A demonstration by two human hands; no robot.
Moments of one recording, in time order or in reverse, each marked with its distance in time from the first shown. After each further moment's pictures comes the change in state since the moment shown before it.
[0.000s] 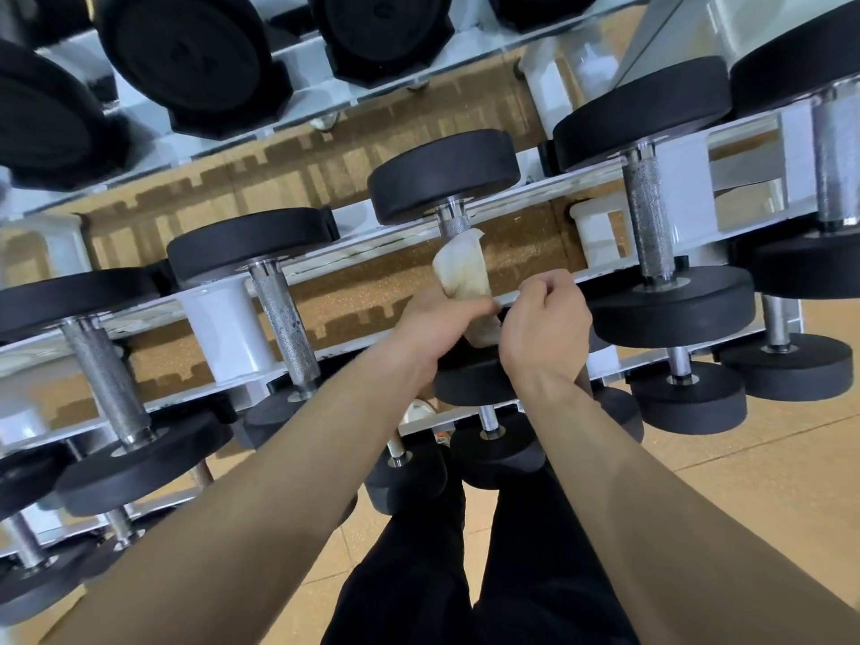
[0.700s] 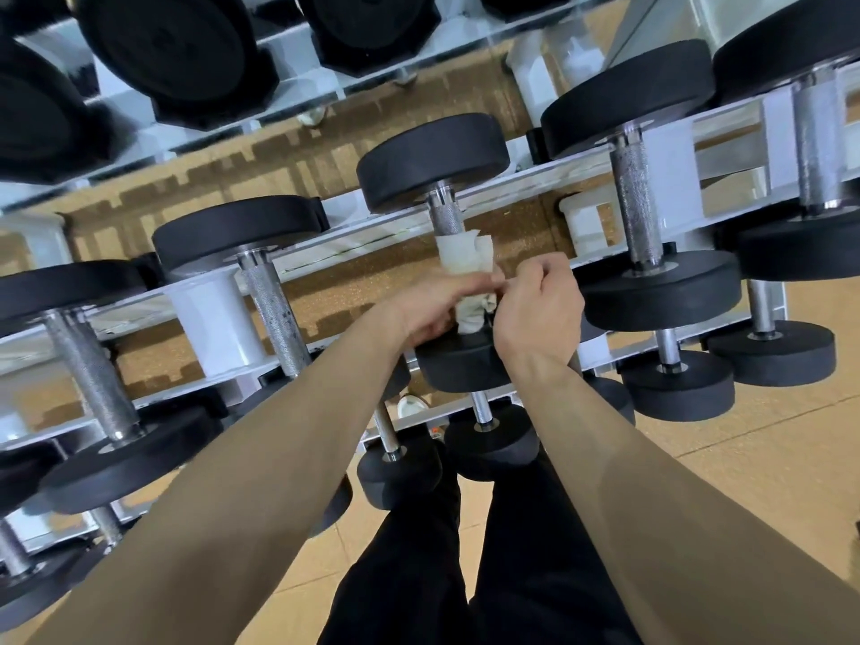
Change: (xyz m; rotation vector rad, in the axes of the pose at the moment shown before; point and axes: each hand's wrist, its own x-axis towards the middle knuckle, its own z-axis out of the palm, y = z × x) left_hand 0.041 -0.008 -0.008 -0.121 -0.427 0.045; right_hand -0.001 0.000 -0.002 0.046 0.003 -0.028
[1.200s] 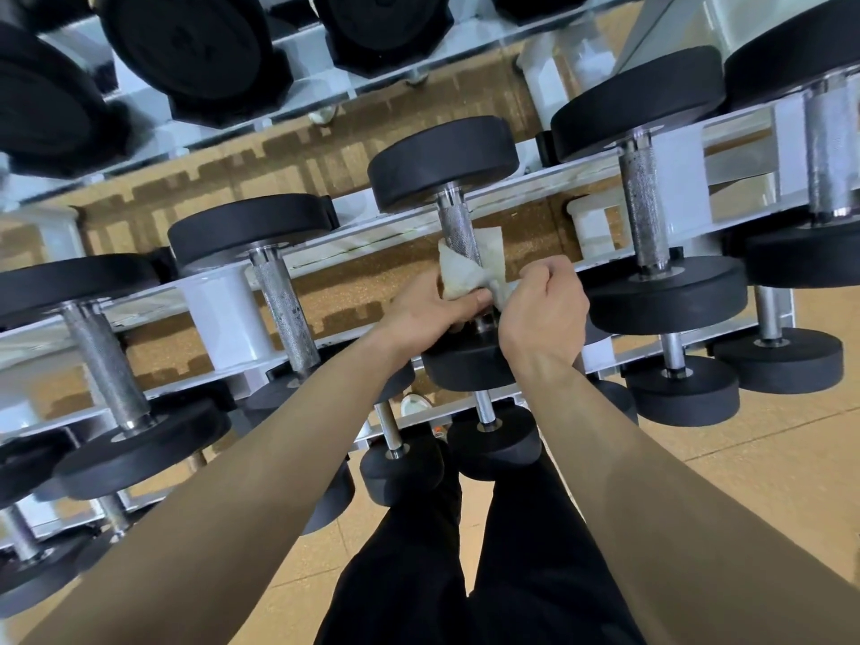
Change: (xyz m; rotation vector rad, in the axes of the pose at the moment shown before) left_hand -0.035 -0.003 -0.002 0.455 0.285 0.165; right_hand -0.001 -0.002 -0.002 -0.012 -0.020 0.002
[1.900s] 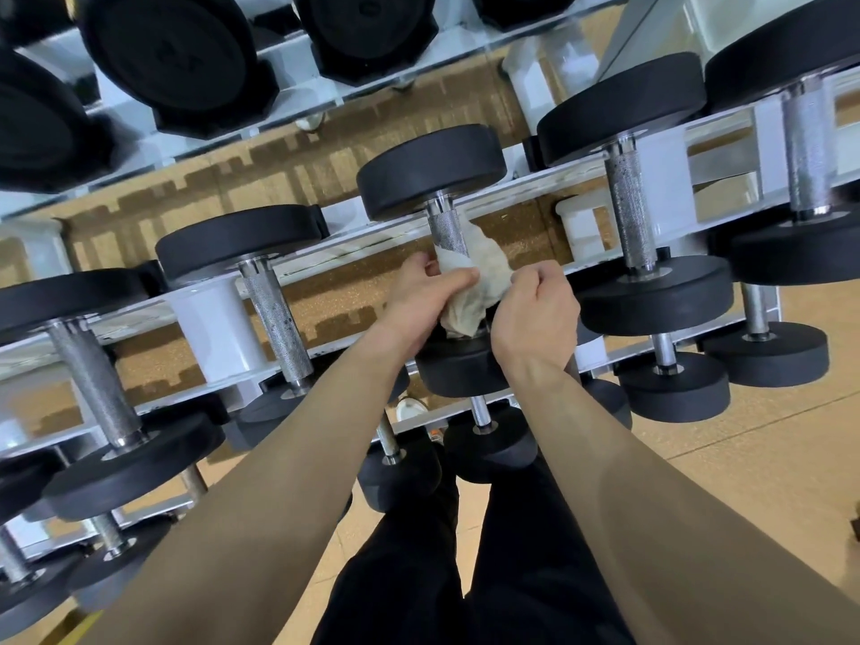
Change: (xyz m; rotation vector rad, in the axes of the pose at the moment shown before) left_hand 0.022 0.009 0.010 -0.425 0.109 -0.136; right_hand 0.001 0.000 0.000 -0.001 0.014 0.009
